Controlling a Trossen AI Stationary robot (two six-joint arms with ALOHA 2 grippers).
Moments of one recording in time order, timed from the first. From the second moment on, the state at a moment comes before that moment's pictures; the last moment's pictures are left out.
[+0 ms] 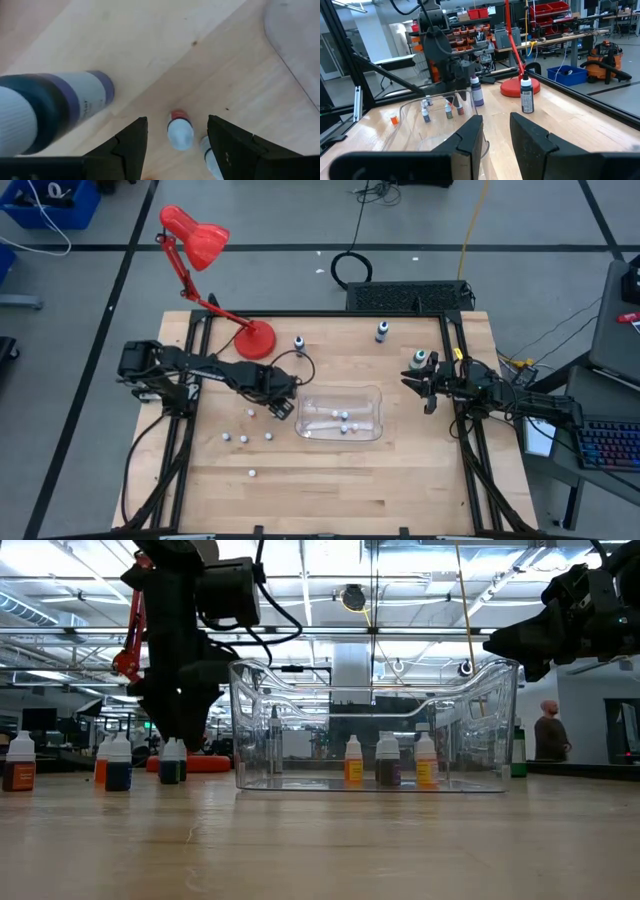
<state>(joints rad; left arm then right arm) 0.02 1.62 0.97 -0.79 -0.13 -0.82 -0.20 0.02 0.01 0.01 0.00 0.17</state>
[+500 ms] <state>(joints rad) 0.01 1.62 0.97 -0.78 -0.11 -0.82 -0.20 0.02 0.01 0.01 0.00 0.17</state>
